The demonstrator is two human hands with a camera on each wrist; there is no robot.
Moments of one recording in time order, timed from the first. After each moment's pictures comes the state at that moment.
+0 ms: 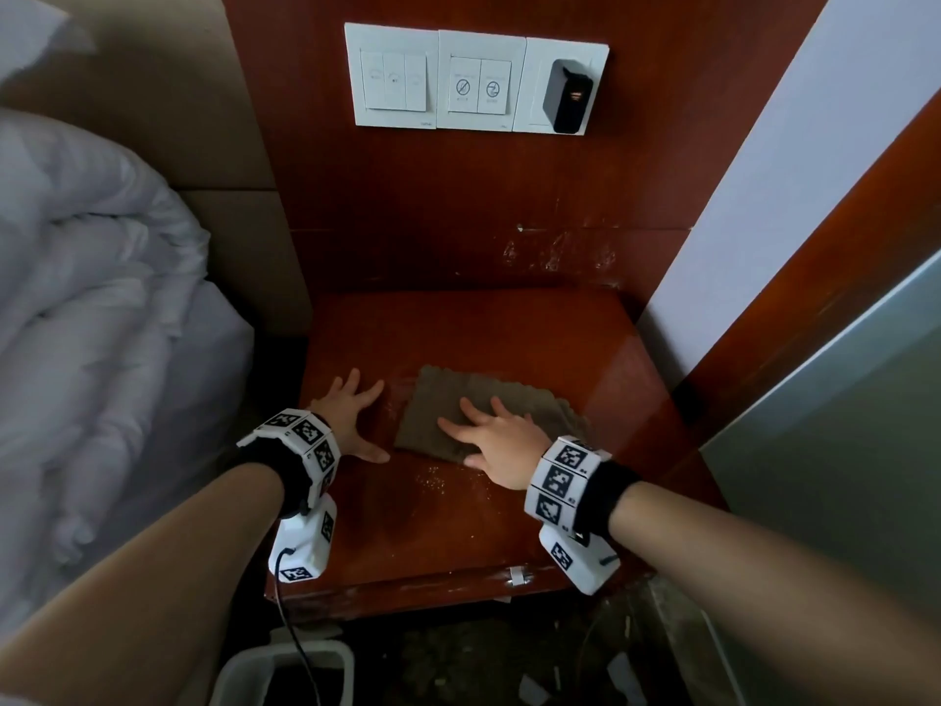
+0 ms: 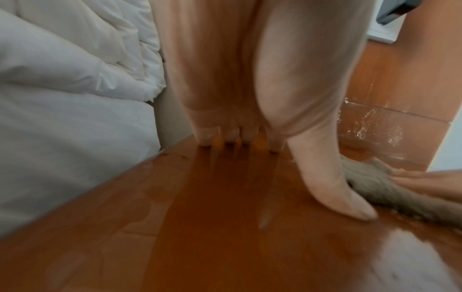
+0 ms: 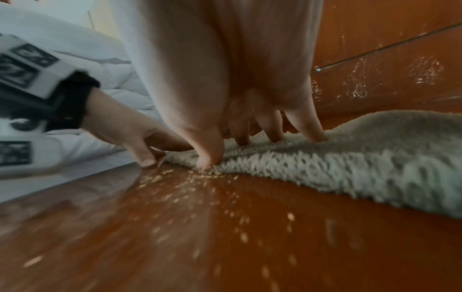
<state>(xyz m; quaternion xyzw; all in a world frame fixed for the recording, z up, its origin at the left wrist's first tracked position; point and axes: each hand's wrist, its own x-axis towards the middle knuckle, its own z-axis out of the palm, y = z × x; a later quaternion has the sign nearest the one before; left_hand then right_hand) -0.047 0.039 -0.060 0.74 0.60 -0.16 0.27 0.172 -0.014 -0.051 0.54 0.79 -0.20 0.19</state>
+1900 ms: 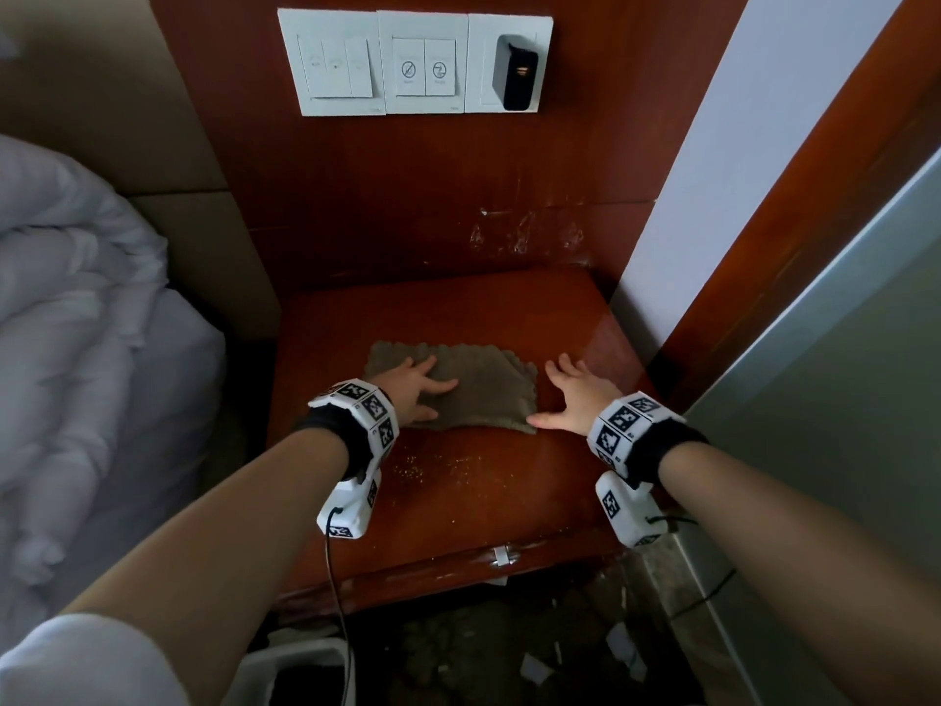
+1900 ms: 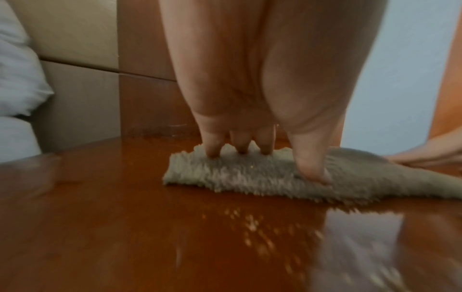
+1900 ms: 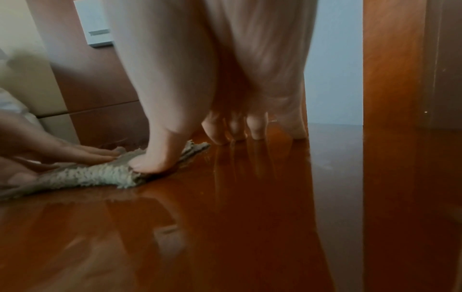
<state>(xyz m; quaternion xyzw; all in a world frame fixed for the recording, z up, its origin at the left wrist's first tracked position) 0.040 0.051 -0.051 0.83 0.47 -0.19 0.22 0.288 -0.001 -0.065 0.71 0.66 -0.21 0.13</state>
